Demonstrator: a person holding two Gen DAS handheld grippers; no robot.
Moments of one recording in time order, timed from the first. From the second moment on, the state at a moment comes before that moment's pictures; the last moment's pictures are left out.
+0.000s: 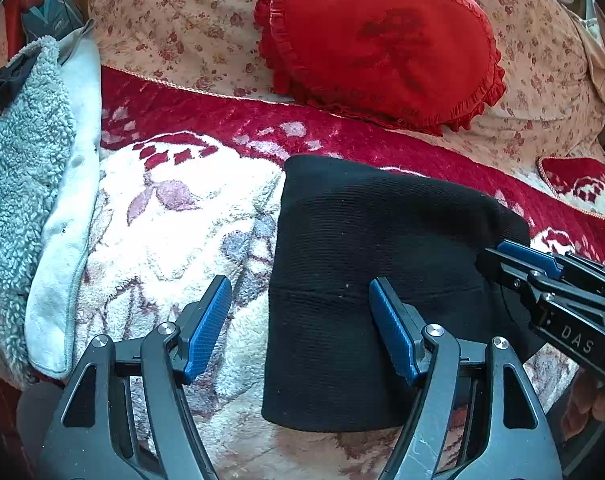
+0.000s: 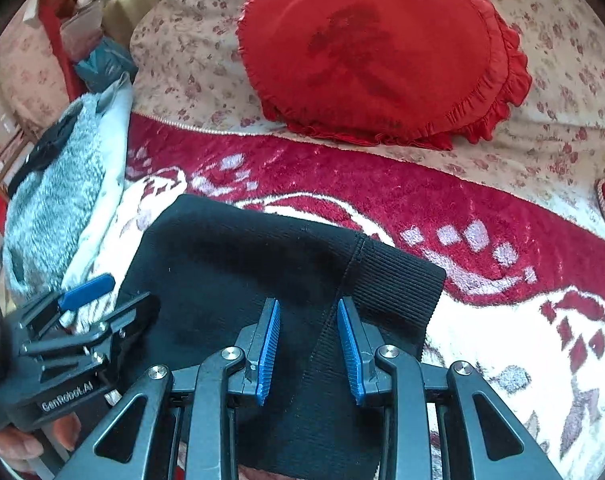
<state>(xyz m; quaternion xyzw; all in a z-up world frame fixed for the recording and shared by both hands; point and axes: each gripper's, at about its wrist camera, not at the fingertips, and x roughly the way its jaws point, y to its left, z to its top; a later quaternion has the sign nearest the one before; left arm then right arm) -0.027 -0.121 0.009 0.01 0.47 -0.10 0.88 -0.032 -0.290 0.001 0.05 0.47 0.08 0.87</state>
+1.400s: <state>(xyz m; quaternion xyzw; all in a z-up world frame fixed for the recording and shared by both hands) -0.029 -0.106 0.016 -0.02 0.50 -0.10 0.86 -0.075 -0.353 0.007 0.17 0.48 0.10 0.85</state>
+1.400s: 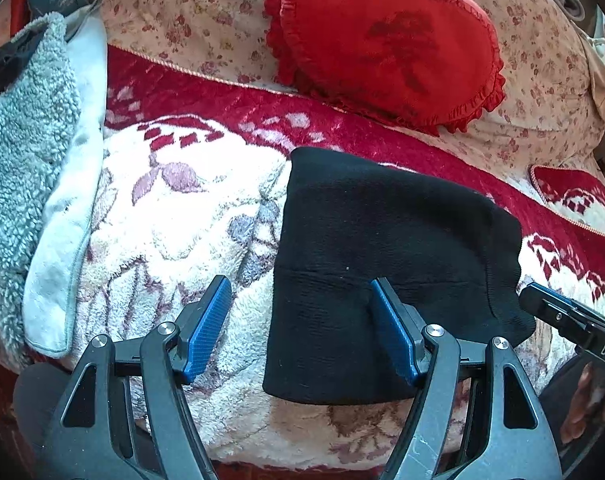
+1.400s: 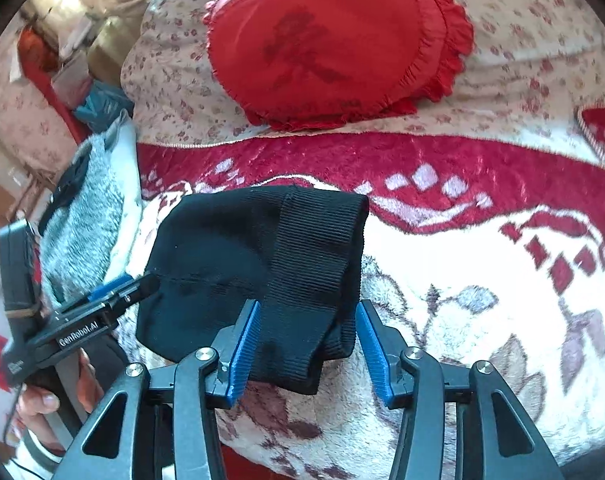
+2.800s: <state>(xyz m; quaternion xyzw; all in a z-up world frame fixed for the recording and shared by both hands) 0.006 -0.102 -0.021 -0.13 0.52 -0.19 0.82 -0.049 -0.342 -0.041 0.26 0.48 0.16 0.83</state>
